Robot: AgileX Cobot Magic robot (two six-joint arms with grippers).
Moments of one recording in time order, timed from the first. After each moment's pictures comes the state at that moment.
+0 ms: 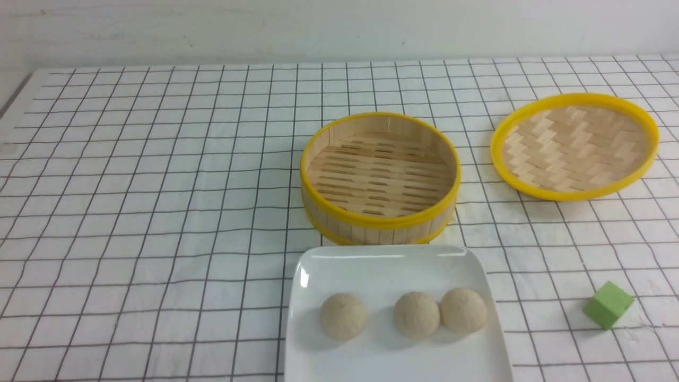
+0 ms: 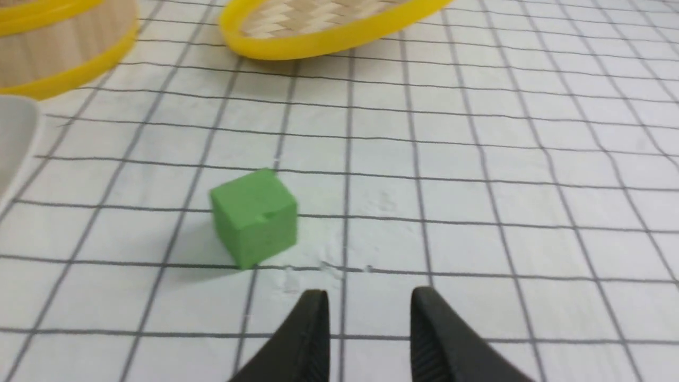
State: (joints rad) right arm -0.06 -0.02 0.01 -0.02 0.43 -0.02; left arm -0.08 -0.01 0.00 0.01 0.45 -0.02
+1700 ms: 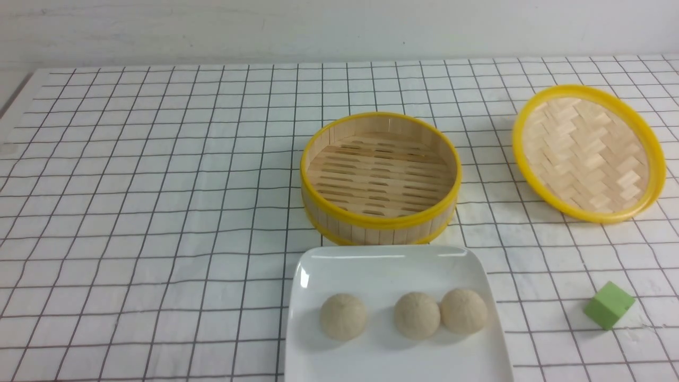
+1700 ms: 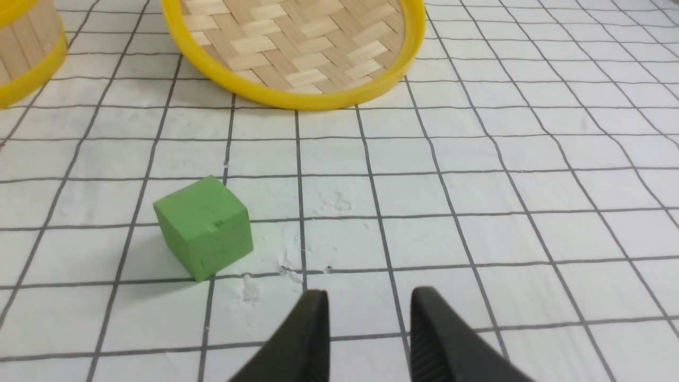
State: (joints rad) right arm -0.11 -0.02 0.01 -0.02 0.42 -0.01; left arm -0.08 -0.01 0.00 0.01 0.45 -0.02
